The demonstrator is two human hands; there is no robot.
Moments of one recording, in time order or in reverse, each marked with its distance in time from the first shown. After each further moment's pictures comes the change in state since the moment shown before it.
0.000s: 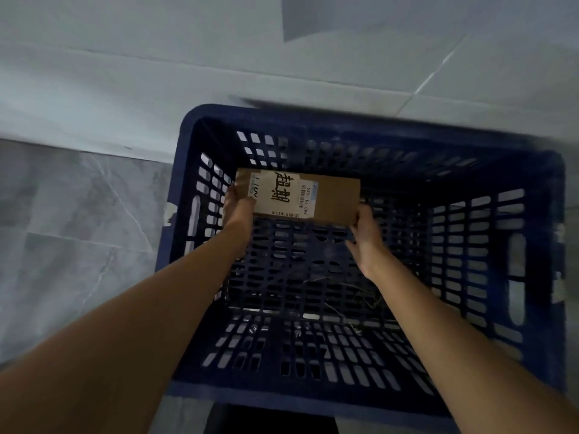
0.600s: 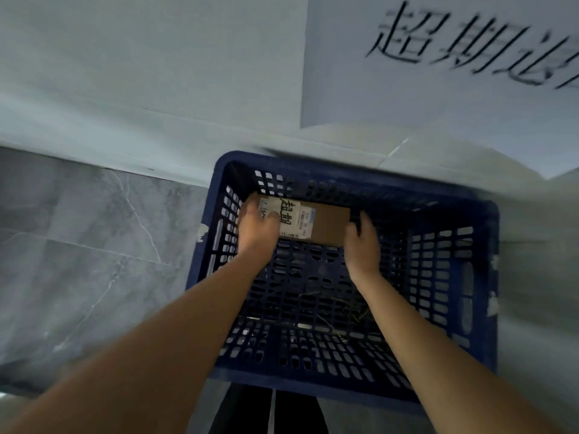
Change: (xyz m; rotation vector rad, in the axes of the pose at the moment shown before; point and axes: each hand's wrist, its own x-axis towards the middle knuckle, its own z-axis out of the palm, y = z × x) left_hand -0.081 0.045 -0.007 0.280 0.019 0.278; right_hand -0.073 -0.040 0.005 -0.445 0.161 -0.463
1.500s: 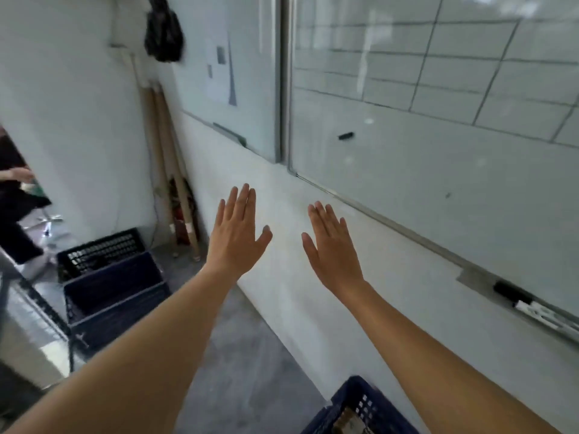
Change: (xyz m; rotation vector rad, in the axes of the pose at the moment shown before) left_hand -0.382 0.212 -0.516 0.624 1.067 0.432; right_hand -0.421 -0.508 -0.032 -0.550 -0.204 -1.706
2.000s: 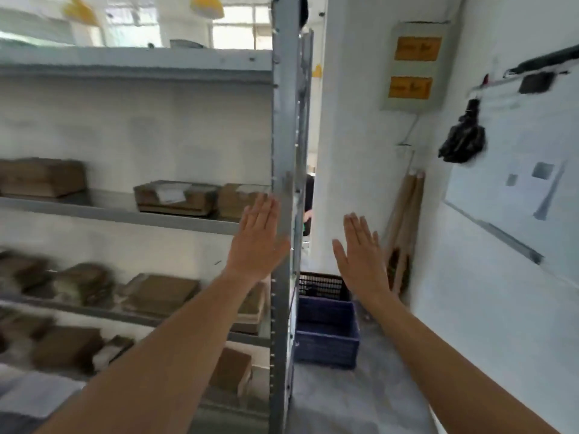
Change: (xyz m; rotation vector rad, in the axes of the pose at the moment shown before) left_hand -0.194 -0.317 -0.320 0.523 0.266 -0.510; right_hand 0.068 -0.466 0.053 0.323 -0.025 -0.607
